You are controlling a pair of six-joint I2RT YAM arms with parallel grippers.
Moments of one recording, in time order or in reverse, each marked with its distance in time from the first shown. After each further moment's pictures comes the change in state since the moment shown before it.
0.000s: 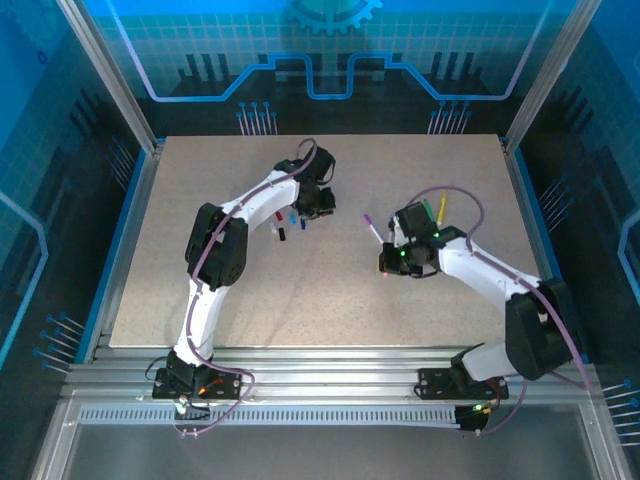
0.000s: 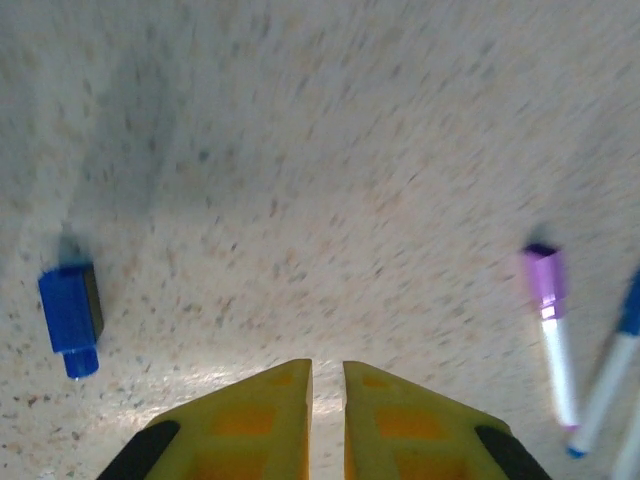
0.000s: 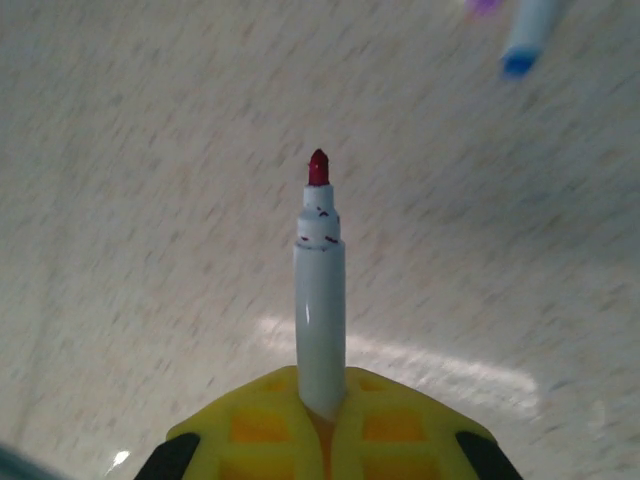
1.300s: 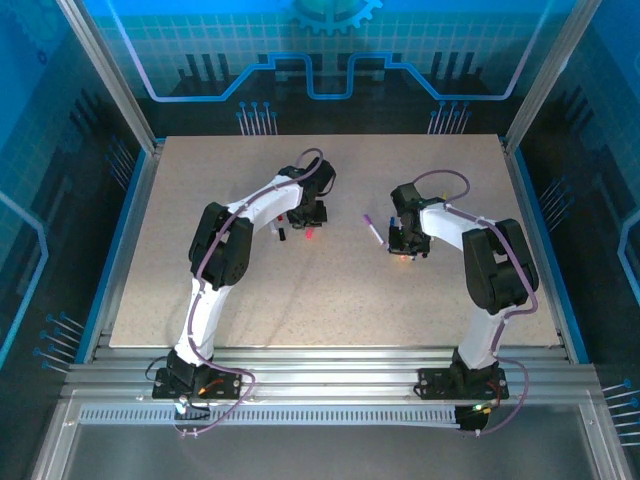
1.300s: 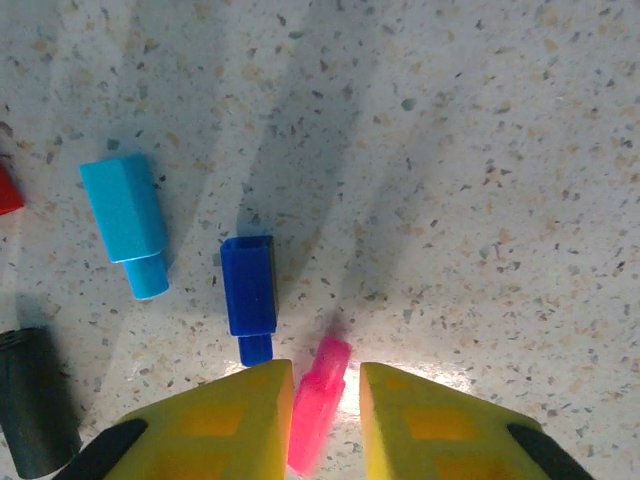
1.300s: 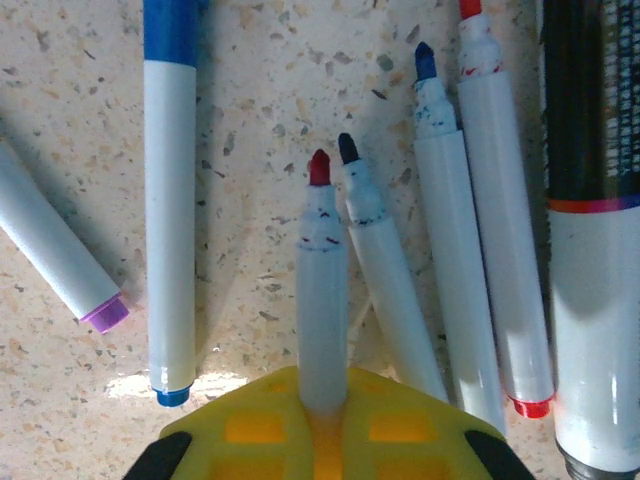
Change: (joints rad) left arm -0.013 0.025 -0.019 -0.102 -0.193 0.066; right arm -0.102 0.411 0.256 -0.071 0.280 -0.090
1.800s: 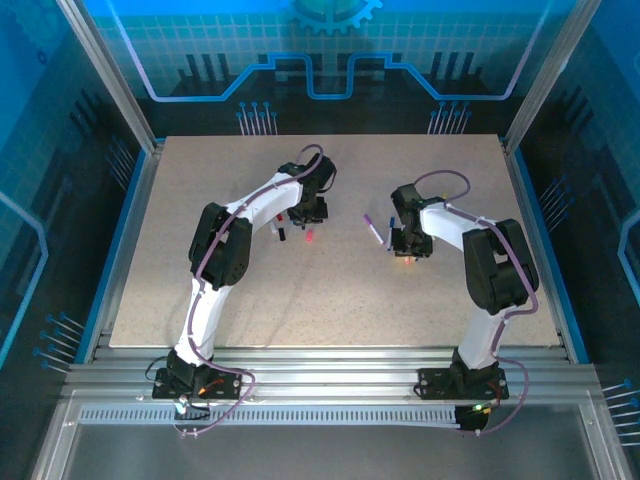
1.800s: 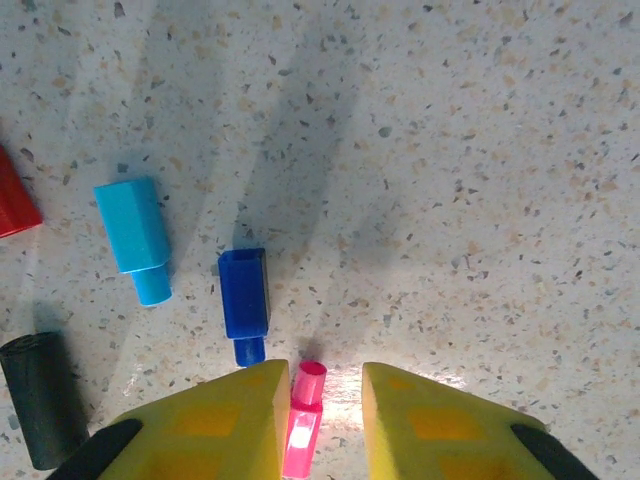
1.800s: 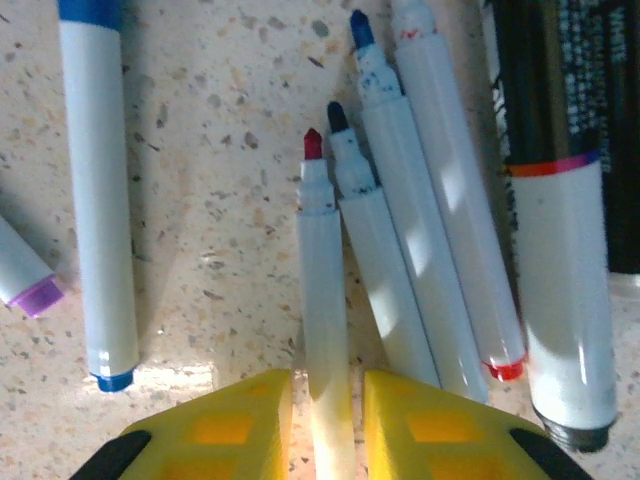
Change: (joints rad) left arm 0.000 0.000 0.039 -0.018 -0.006 0.001; right arm 0.000 -0.005 0.006 -0.055 0.046 -0.001
